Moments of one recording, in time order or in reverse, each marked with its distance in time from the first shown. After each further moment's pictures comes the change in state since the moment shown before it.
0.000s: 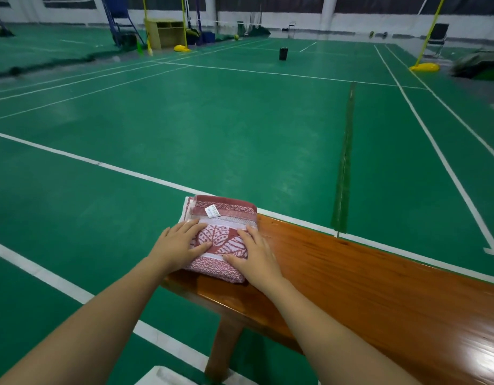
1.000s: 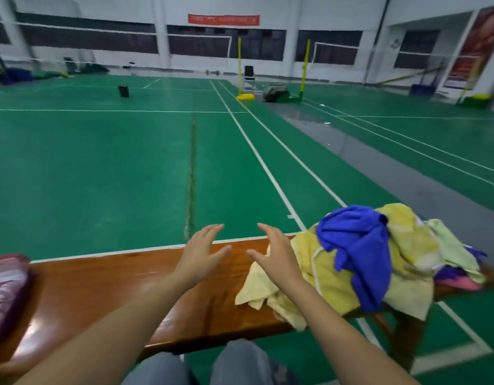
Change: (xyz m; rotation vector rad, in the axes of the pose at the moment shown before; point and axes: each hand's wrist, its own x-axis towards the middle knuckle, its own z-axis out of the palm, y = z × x) left_hand -0.065 0.479 0.008 -0.516 0.047 0.601; right_hand -0.302 0.241 -0.279 0.036 0.649 0.286
